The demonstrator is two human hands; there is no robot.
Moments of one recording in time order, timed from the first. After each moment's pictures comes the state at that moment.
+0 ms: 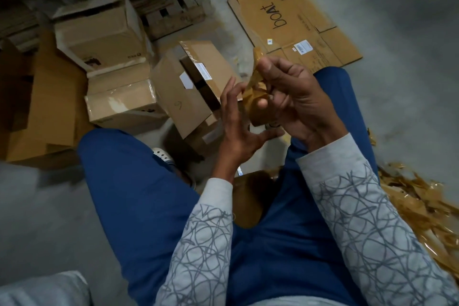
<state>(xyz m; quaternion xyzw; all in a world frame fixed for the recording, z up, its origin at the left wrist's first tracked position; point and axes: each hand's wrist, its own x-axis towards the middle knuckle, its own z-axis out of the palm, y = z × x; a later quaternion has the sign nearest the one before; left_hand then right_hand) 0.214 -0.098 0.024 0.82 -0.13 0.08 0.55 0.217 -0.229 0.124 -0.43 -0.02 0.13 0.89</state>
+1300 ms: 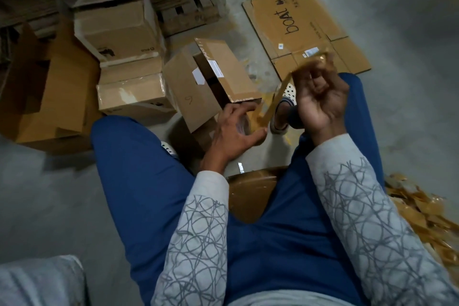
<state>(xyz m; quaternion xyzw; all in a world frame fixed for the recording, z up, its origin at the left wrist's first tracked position) 0.209 -0.056 0.014 0.87 -0.08 -0.08 0.49 0.238 -0.252 0.084 -0.02 0.18 0.03 0.98</state>
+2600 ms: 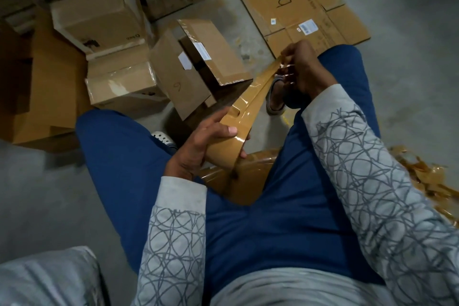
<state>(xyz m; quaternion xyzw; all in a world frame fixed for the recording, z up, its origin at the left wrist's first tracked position) 0.169 -0.025 0.059 0.56 -0.01 -0.39 0.73 0.294 -0.274 0.045 -0.61 0.35 0.17 0.69</state>
